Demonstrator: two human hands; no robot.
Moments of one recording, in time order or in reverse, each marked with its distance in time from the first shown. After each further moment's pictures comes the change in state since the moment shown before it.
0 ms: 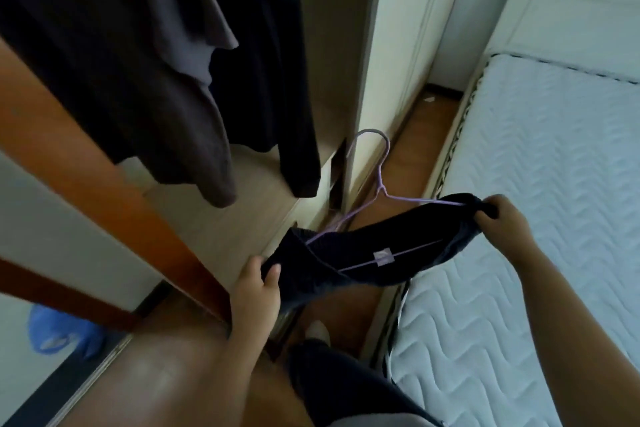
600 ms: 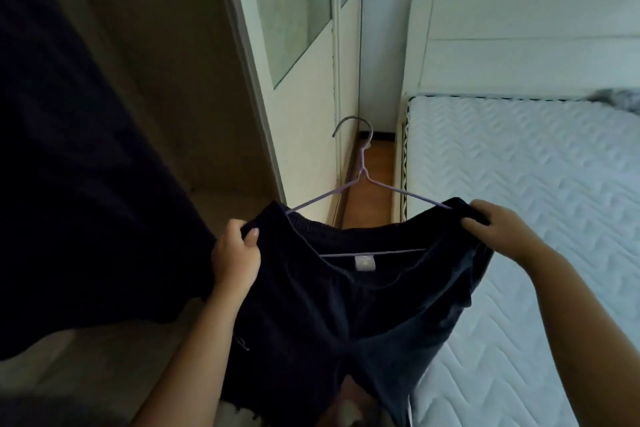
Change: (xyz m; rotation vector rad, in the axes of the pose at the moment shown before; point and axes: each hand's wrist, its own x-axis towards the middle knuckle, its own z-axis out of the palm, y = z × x) left_hand 0.281 0.257 0.119 0.039 -0.026 0.301; right_hand 0.239 -0.010 -0.083 0.002 -0.003 -0.065
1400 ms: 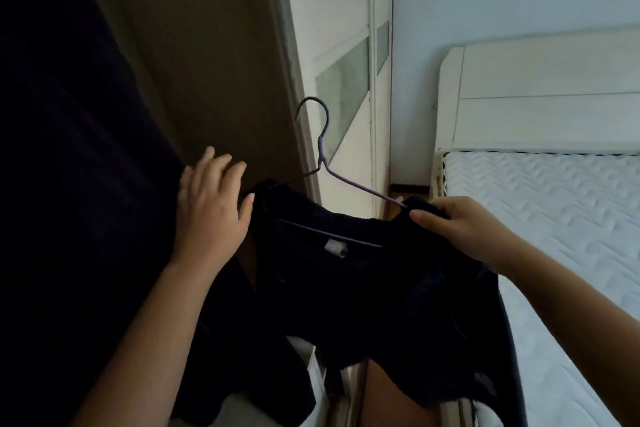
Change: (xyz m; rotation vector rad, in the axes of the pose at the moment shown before) left_hand 0.140 0.080 -0.127 0.593 0.395 0.745; right_hand 0.066 -0.203 -0.010 0.348 -0.101 -0.282
